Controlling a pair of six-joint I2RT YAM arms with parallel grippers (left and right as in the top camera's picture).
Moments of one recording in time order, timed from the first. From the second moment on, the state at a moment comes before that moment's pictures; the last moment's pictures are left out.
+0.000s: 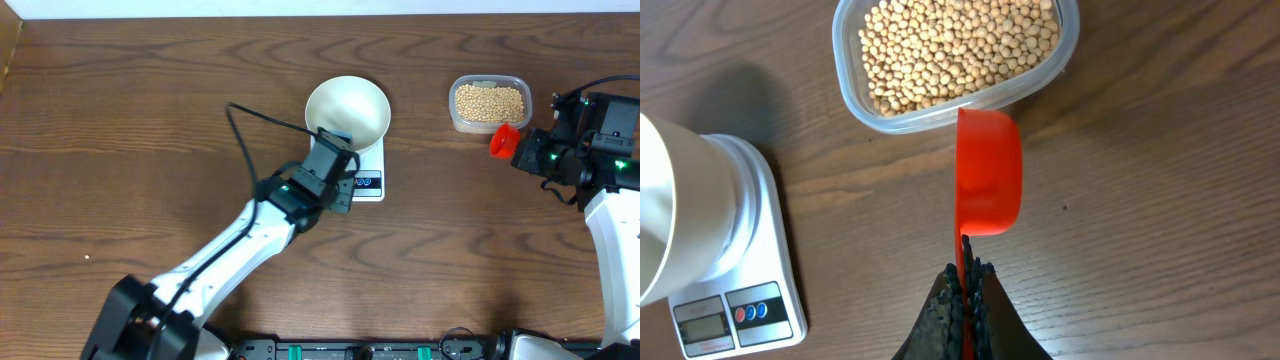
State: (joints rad) left arm -0.65 1.52 0.96 -0.43 -0.06 -0.35; right arm -0.19 1.35 1.08 -0.72 -0.24 0.19
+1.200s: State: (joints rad) left arm -0.68 1.77 0.96 -0.16 -0.06 -0.22; right arm -0.19 1.35 1.08 -0.72 -0.24 0.15
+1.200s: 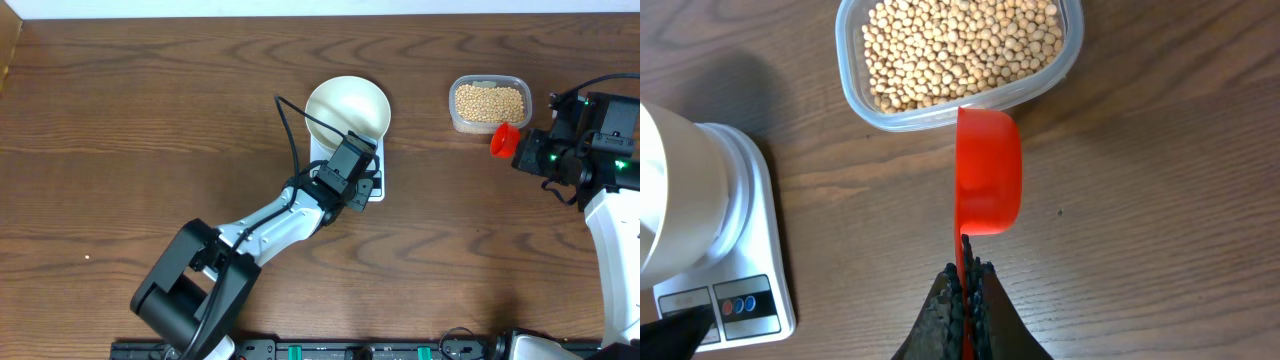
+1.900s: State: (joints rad) left arm -0.68 1.83 0.96 -0.12 -0.06 -0.19; right arm -0.19 1.35 1.08 -0.72 -0.24 0.14
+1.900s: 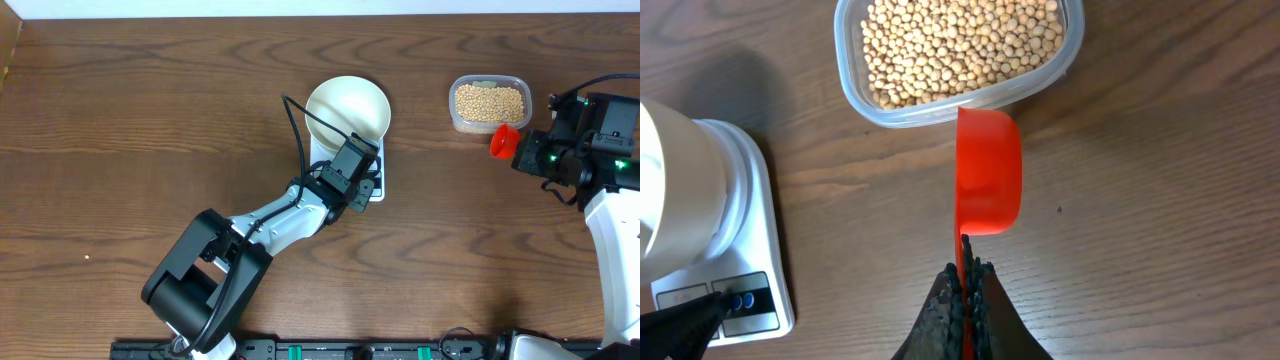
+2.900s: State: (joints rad) left arm -0.69 1.82 0.96 -0.14 -0.13 -0.19; right arm -0.19 1.35 1.08 -0.73 -0.24 0.14
